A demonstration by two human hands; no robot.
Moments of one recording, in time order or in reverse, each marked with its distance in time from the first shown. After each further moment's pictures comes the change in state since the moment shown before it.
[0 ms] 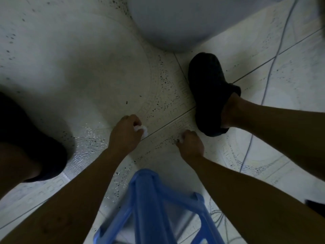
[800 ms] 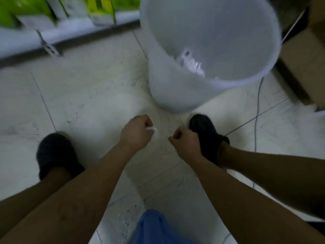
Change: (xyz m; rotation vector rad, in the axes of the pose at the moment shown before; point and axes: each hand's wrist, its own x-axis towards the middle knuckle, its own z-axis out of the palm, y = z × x) left_hand -0.014 0.119 -0.135 0.104 0.284 0.206; right_hand -0.027 -0.112 -0.157 0.439 0.229 -0.395
